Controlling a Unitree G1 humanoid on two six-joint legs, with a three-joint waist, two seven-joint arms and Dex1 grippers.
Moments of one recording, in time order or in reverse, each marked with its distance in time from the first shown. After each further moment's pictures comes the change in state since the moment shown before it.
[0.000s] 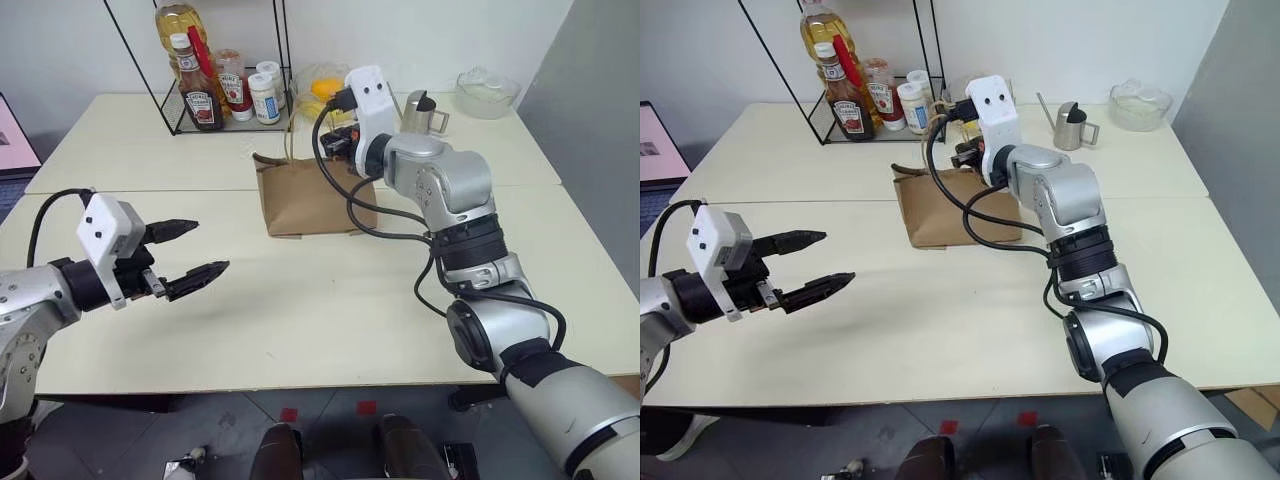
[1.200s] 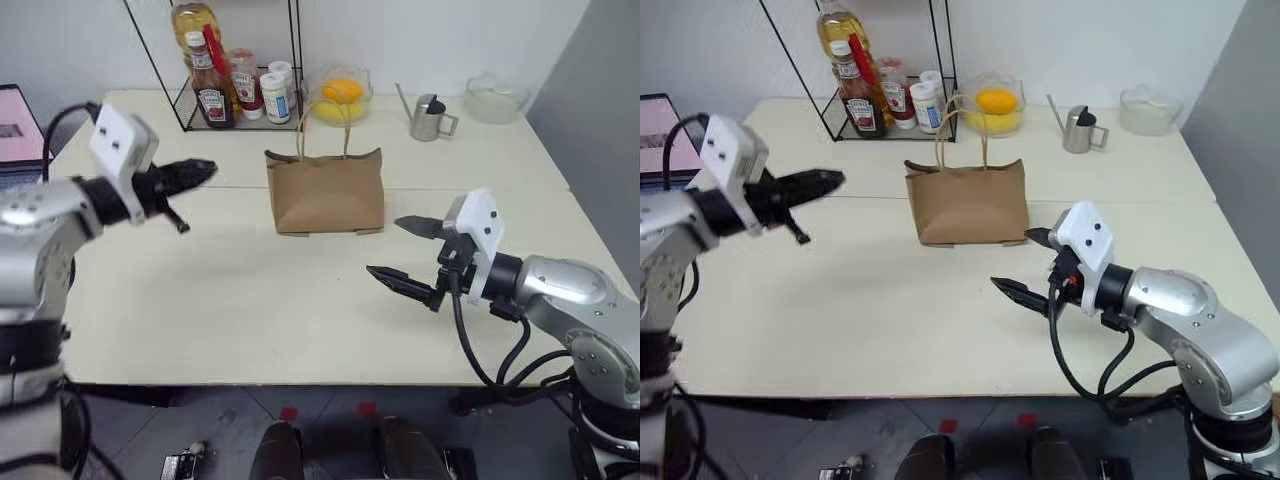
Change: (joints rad) left arm -0.635 -0.021 -0.306 0.508 0.195 -0.154 0.063; right arm 0.811 -0.463 -0.085 -1.214 0.413 0.226 0.227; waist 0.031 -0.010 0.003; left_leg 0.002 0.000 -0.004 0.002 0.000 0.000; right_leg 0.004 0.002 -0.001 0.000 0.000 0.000
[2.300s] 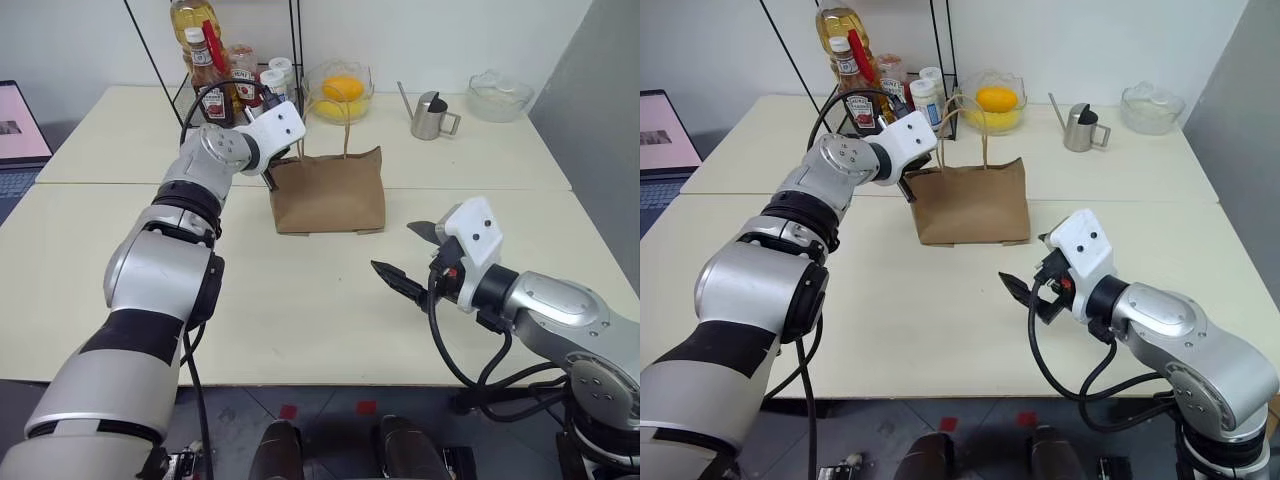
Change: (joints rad) left arm -0.744 -0.479 -0.388 1.226 0.770 -0.562 0.229; right arm 0.014 0.035 -0.035 -0.114 0.052 0.198 -0.273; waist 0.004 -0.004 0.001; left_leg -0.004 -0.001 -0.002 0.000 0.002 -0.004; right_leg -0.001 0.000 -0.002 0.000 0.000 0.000
